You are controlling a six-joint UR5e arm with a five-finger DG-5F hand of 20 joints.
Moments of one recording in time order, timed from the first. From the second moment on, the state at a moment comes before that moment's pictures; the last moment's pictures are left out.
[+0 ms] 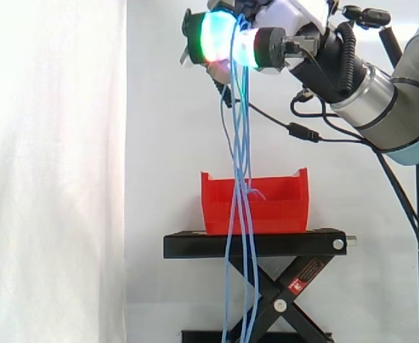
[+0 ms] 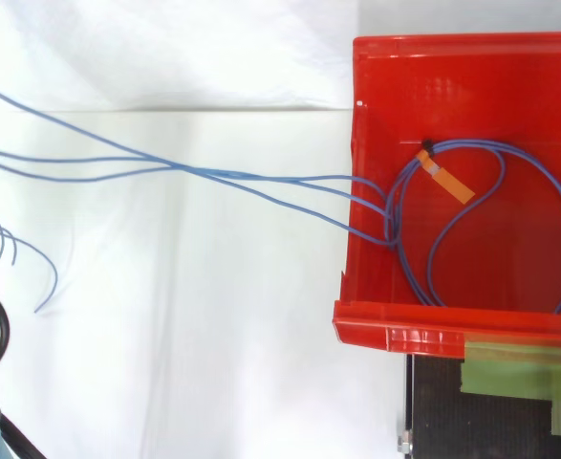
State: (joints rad) arm 0.11 -2.18 -1.13 -2.41 -1.88 -1.07
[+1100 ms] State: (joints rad) arm 0.16 -2.18 -1.14 -2.83 -1.44 -0.42
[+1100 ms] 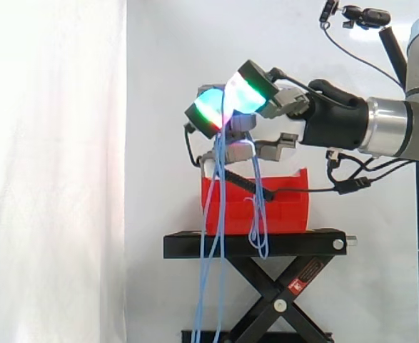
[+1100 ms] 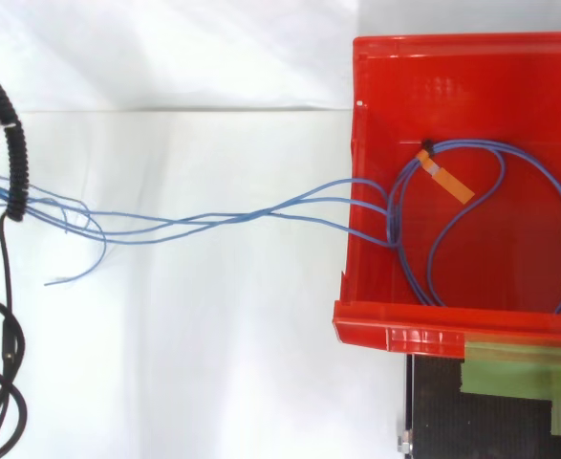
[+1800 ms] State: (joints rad) arm 0.20 -2.18 -1.14 -3.14 -1.30 -0.08
